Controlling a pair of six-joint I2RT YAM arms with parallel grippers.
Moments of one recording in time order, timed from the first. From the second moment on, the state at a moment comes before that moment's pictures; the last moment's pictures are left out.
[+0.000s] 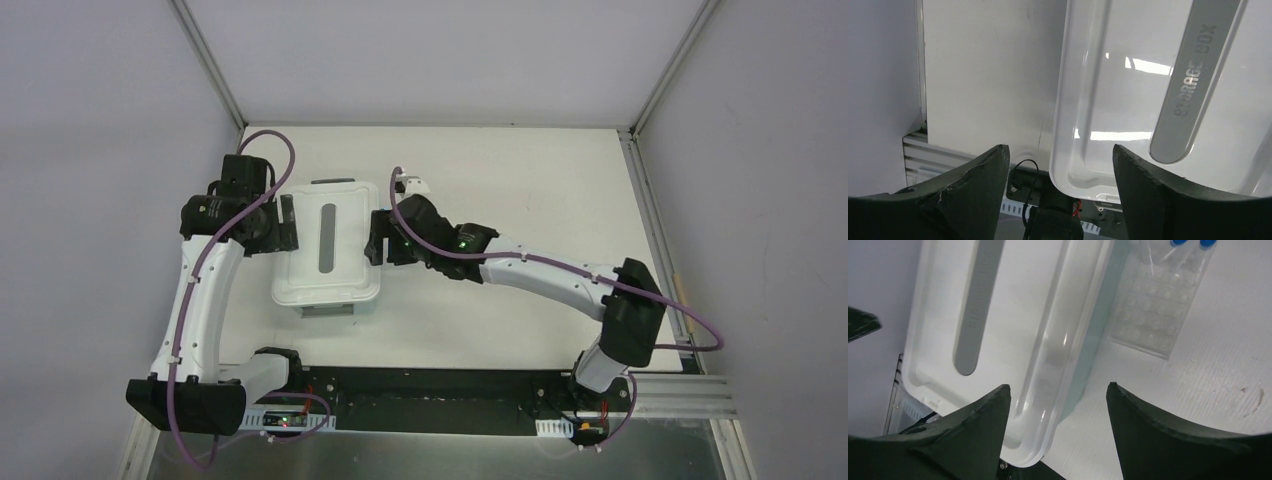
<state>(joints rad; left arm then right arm) -0.05 1.12 1.33 -1.27 -0.22 -0.16 1.10 1.69 1.39 -0.38 0.23 0.78</state>
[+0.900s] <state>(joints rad) 0.16 1.24 1.18 -0.91 0.10 -0.26 1.44 1.68 1.13 0.15 0.18 -0.35</state>
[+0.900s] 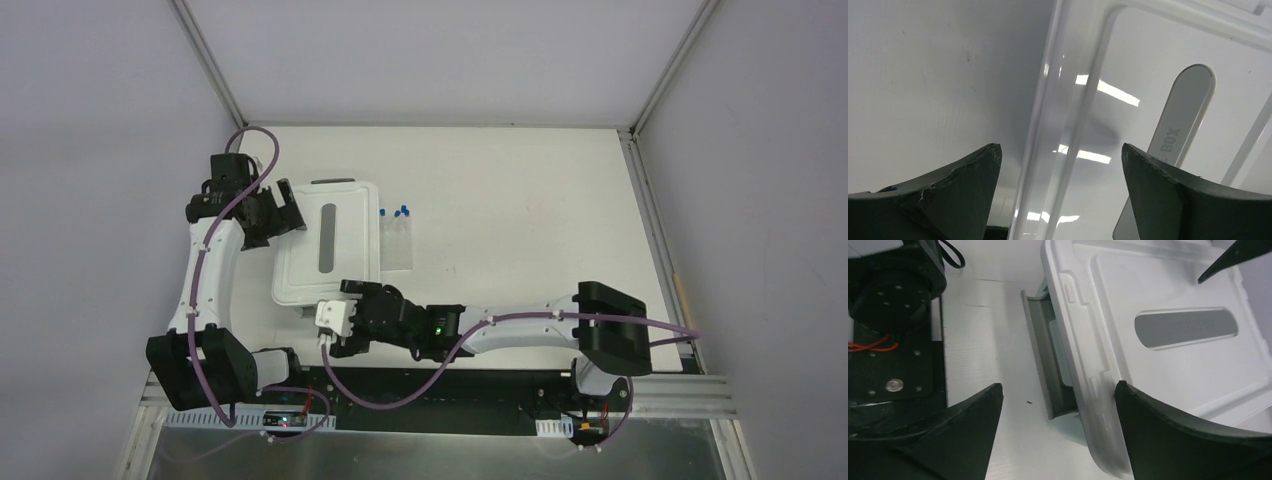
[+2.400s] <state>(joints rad) 0.16 1.22 1.05 -0.69 0.11 -0.21 1.42 1.86 1.20 0.35 0.35 -0.60</state>
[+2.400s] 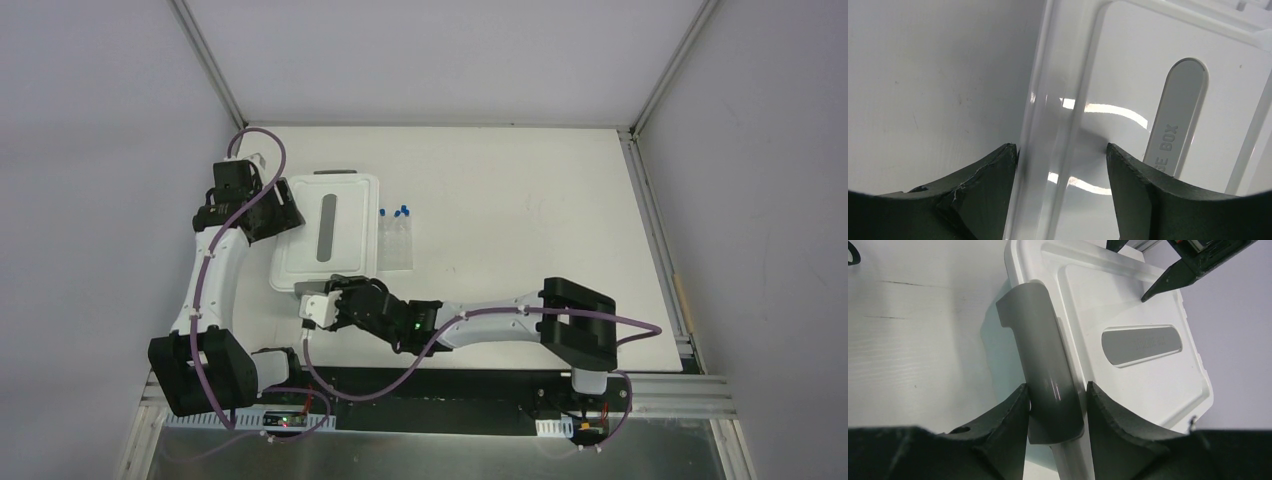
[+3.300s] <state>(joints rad) 0.16 1.35 1.31 -0.79 0.05 -0.21 1.45 1.66 1.15 0.10 0.17 -0.23</state>
